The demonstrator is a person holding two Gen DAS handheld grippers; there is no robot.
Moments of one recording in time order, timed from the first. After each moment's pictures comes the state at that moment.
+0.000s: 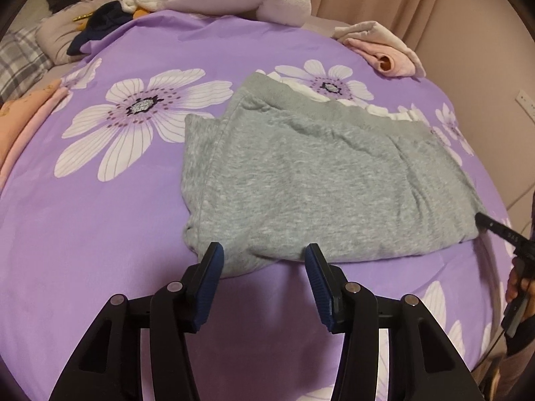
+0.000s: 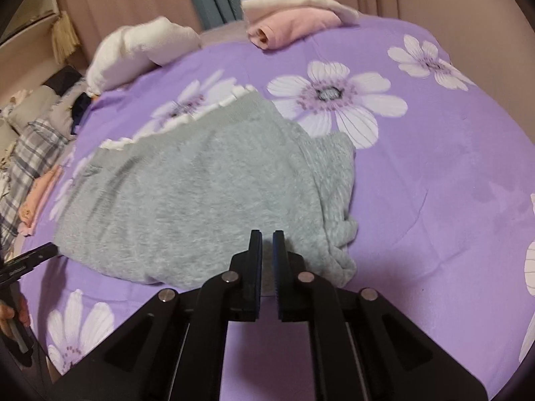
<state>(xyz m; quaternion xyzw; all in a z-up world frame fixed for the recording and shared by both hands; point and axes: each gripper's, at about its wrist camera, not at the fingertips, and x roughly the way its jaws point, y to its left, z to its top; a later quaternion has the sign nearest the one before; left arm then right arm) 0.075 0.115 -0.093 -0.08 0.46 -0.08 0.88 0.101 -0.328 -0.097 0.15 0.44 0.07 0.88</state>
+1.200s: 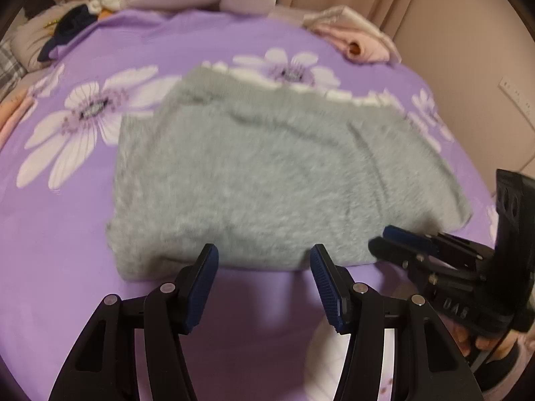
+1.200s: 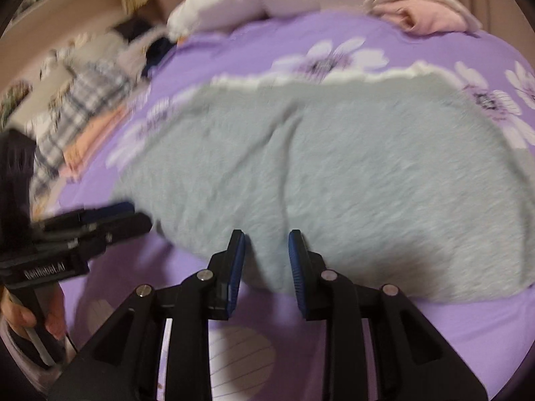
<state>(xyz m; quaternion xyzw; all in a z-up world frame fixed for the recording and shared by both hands) 0.084 0.069 -0.104 -0.08 0.48 -0.13 0.87 0.097 -0.153 -0.094 0.08 0.46 0.24 0.85</state>
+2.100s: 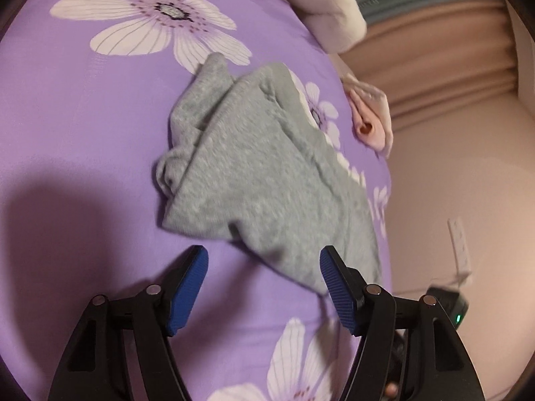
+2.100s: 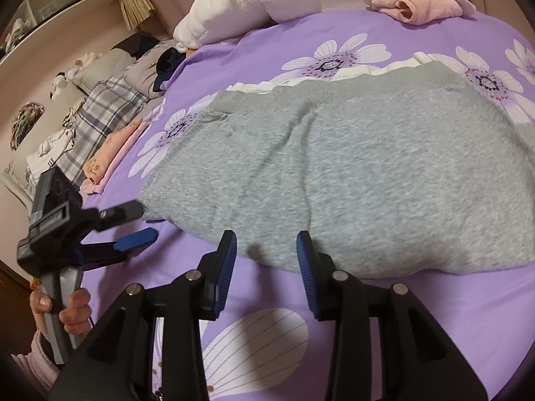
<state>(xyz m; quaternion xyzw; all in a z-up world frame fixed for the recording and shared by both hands) 0.069 0.158 -0.130 -0.42 0.44 -0.16 0.78 0.085 -0.170 -0.080 0.17 0.43 0.26 0.85</state>
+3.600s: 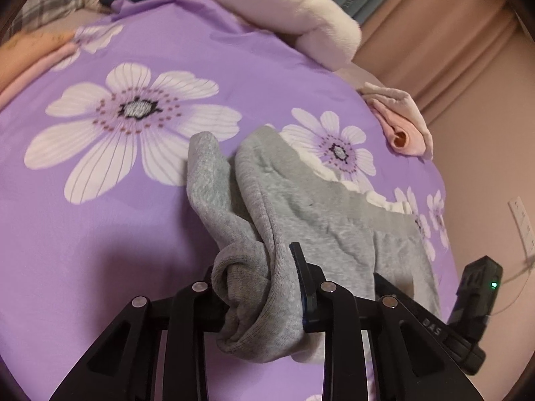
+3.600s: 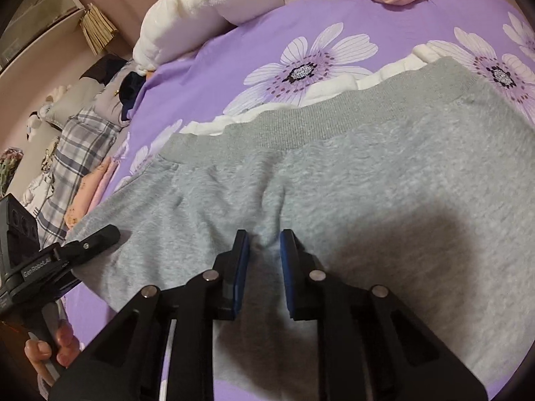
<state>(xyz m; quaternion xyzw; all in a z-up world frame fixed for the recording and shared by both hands) 0.130 0.133 -0.078 -0.26 0.43 -0.06 0.86 0.168 -0.173 -0.087 0.22 0.46 0.23 0.83</state>
